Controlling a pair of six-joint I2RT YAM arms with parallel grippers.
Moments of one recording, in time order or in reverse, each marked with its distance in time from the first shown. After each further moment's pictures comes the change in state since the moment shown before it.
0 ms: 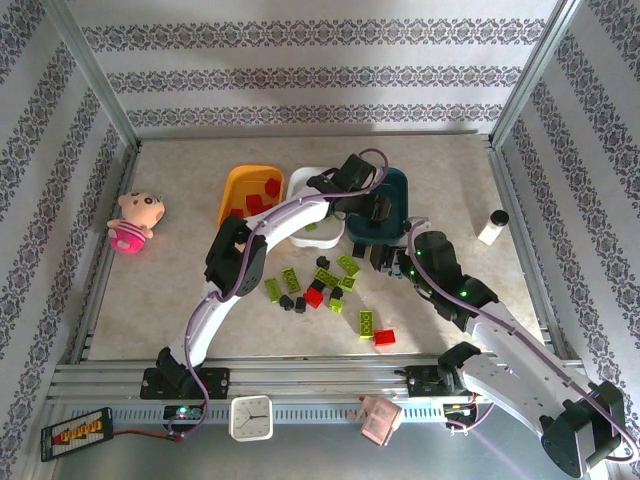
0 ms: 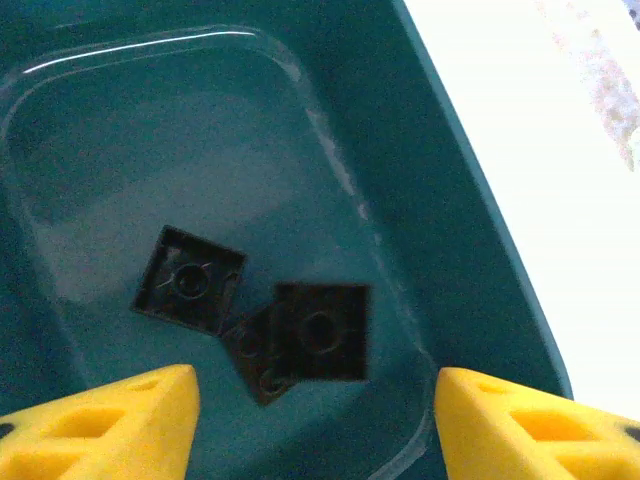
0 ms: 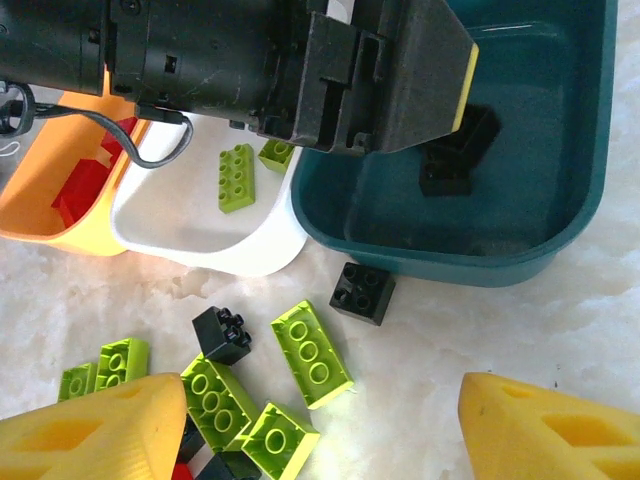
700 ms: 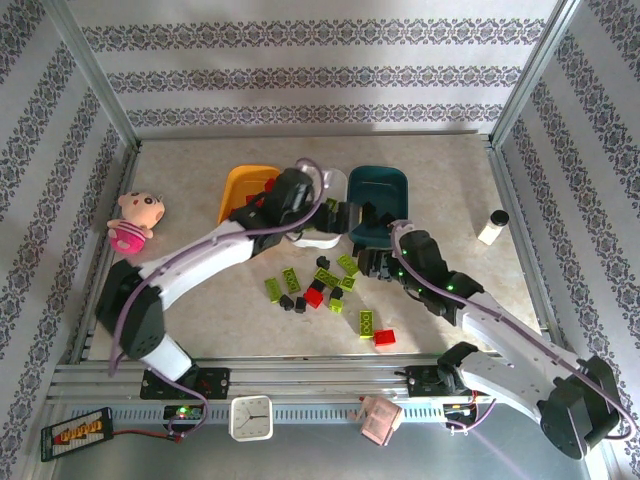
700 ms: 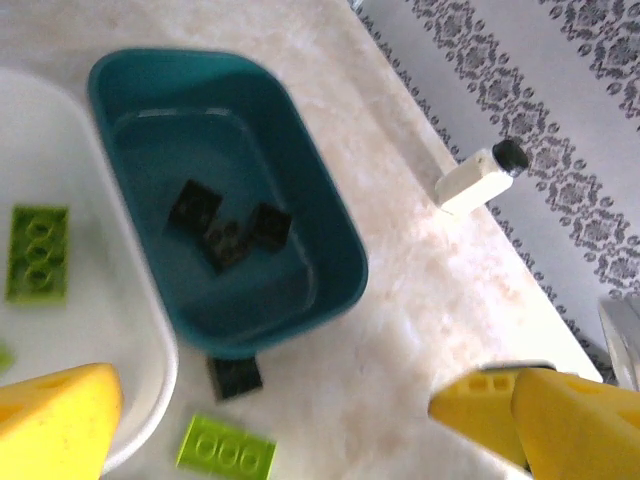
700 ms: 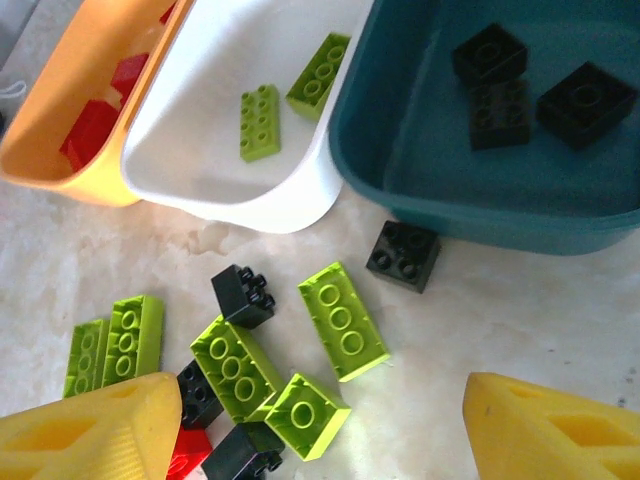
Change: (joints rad) left arm -0.001 -0.839 -0.908 0.373 0.000 -0.118; right arm 0.073 0.126 0.001 0.048 -0.037 0.022
